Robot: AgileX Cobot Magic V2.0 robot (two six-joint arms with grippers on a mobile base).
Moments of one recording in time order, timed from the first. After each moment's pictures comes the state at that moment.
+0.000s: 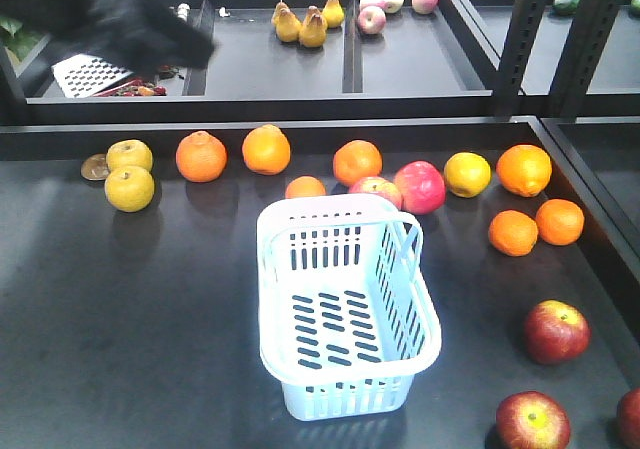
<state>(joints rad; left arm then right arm) -0.38 1.43 -1.80 -0.48 1.25 0.55 0.03 -0.01 0.03 -0.27 0.09 0.26</state>
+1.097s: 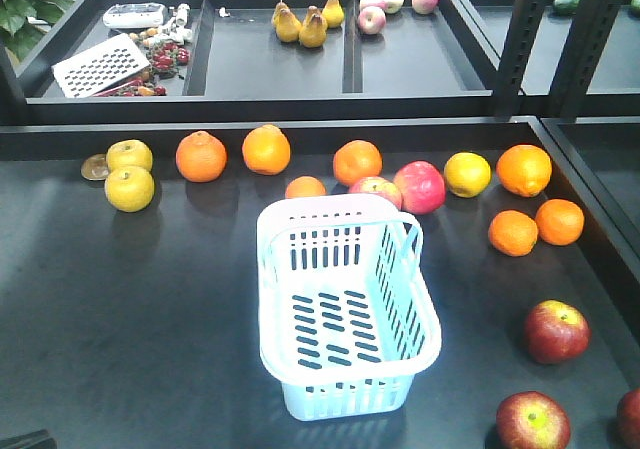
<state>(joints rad) -0.38 0.30 -0.38 -0.63 0.68 0.55 0.03 -0.01 0.03 -0.18 0.00 0.37</state>
